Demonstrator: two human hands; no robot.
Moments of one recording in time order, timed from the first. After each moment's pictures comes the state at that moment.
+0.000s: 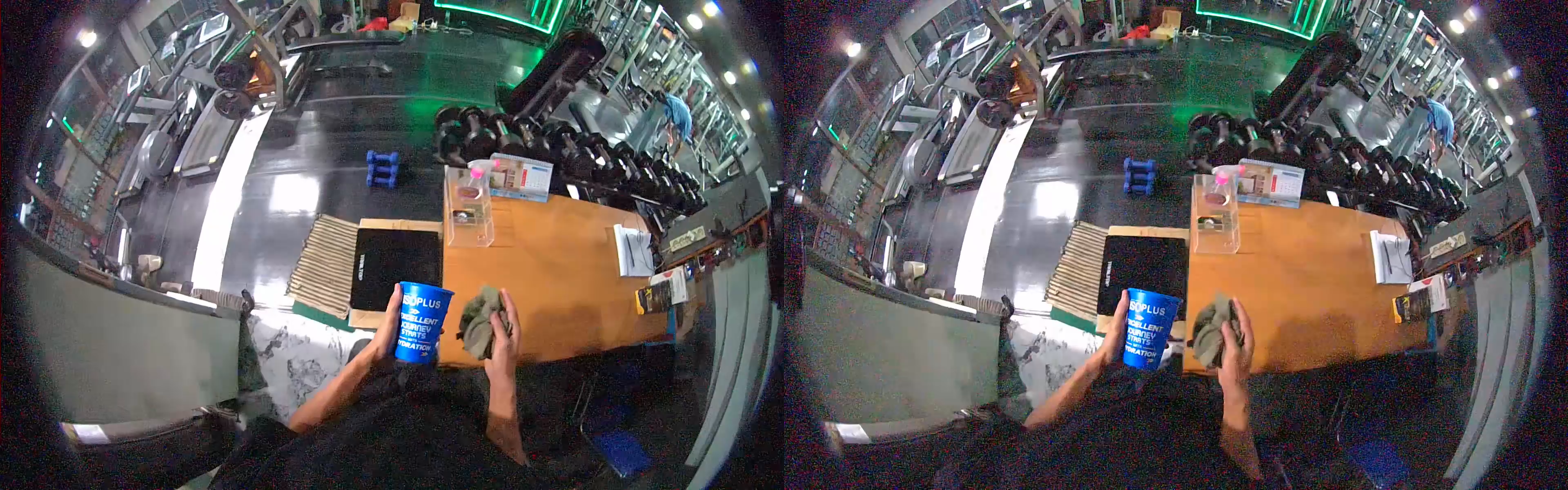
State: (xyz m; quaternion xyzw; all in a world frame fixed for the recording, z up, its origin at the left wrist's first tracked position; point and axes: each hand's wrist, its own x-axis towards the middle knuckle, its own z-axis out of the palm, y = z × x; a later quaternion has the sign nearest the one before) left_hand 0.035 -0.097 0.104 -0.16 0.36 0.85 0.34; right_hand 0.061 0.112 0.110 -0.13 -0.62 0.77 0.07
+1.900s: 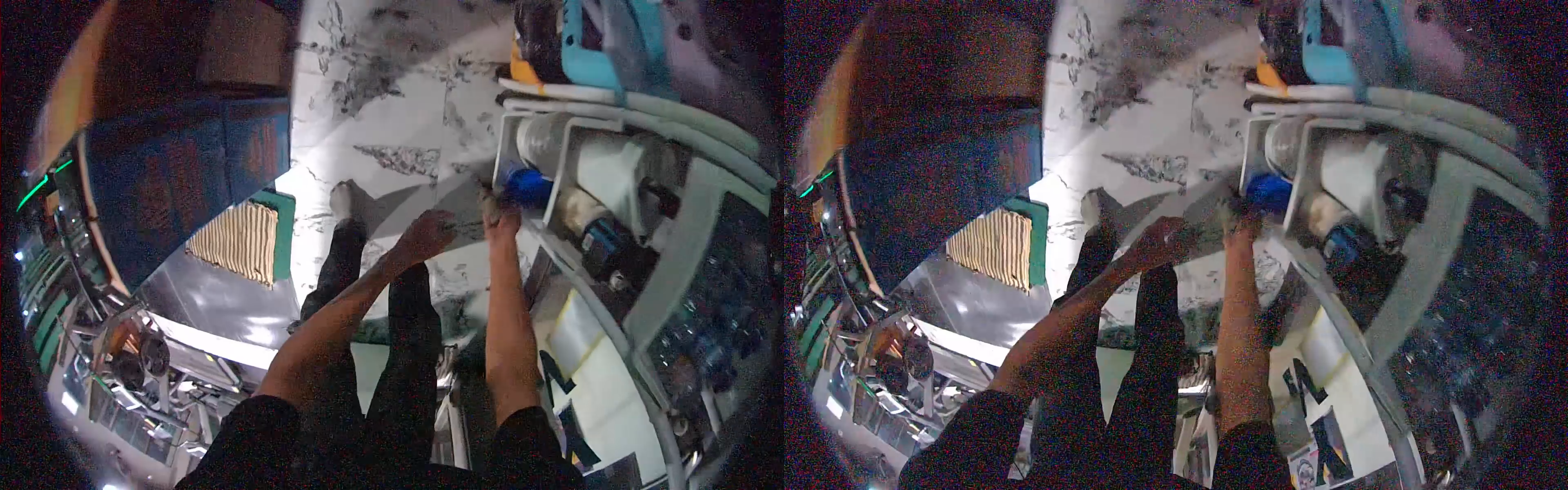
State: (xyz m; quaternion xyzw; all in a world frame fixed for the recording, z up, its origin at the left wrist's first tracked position) left_hand 0.443 -0.208 -0.482 0.58 0.53 0.13 0.60; right_hand 0.699 -0.210 -0.646 -0.74 -0.25 0.48 0.40
